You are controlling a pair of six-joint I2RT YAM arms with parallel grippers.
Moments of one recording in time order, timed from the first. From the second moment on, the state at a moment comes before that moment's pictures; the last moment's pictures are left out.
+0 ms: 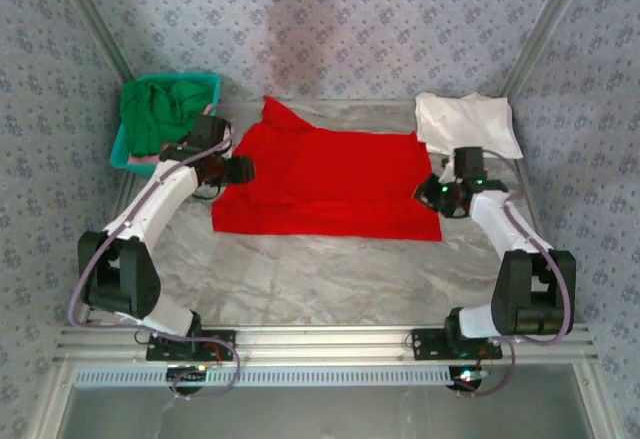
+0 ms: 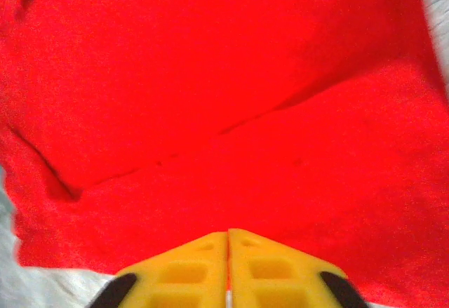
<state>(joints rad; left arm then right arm) -0.25 1.53 1.25 -0.75 0.08 -0.35 0.02 1.39 0.89 -0.51 -0.40 0.53</state>
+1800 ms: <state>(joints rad) -0.50 1.83 1.56 -0.62 -0.14 -0.30 0.12 1.65 0.89 -0.35 -0.32 0.45</state>
